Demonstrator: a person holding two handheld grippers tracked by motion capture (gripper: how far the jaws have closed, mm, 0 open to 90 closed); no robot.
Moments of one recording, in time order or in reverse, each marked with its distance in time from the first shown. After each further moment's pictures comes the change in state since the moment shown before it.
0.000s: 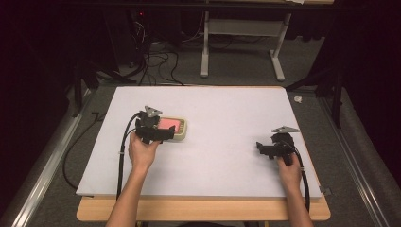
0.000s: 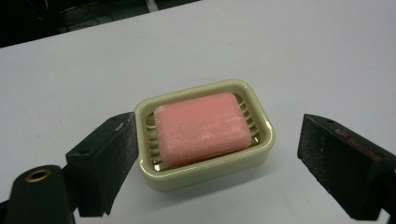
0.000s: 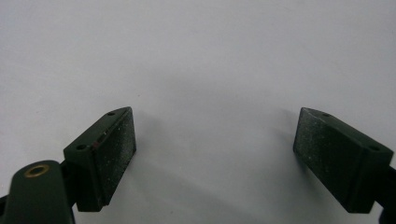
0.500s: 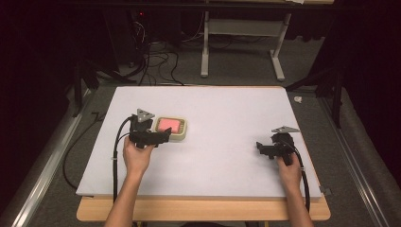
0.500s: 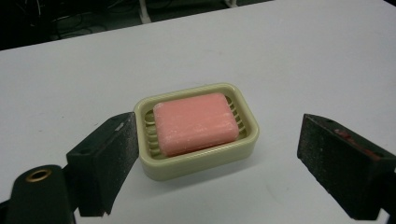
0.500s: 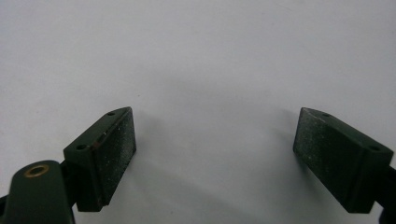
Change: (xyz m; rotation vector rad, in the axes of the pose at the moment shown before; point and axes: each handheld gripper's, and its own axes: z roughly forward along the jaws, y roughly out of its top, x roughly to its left) left arm 0.004 -0.010 -0.024 -0.068 -0.041 -0.036; right arm 0.000 0.000 0.000 0.000 0.000 0.000
